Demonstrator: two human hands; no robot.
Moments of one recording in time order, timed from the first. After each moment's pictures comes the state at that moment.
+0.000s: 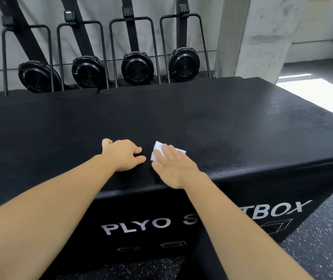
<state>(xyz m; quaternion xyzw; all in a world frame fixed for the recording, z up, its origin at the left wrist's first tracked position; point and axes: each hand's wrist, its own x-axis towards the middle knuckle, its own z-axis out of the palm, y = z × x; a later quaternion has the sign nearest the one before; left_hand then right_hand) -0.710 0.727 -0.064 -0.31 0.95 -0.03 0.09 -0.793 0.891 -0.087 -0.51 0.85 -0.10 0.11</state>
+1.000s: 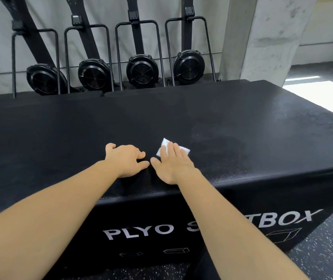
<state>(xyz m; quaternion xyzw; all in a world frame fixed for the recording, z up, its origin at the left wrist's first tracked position) -0.710 0.729 -0.065 -0.30 0.95 -0.03 0.11 -0.804 0.859 -0.086 -0.45 0.88 -0.06 0.14</state>
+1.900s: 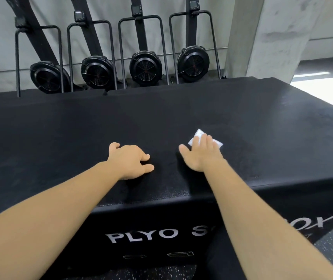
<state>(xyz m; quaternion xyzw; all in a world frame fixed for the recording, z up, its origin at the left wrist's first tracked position) -0.715 0.722 -0.060 -0.30 0.95 0.02 0.09 -0.866 0.871 -0.080 -0.33 0.94 -0.06 0.11</state>
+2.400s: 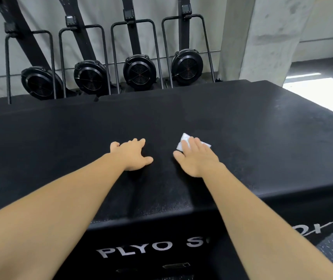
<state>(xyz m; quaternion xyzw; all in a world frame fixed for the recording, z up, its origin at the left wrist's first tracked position) -0.773 0.713 -0.051 -0.33 0.93 0.02 0.12 -0.896 0.872 -0.087 -0.42 0.90 -0.09 0.08</state>
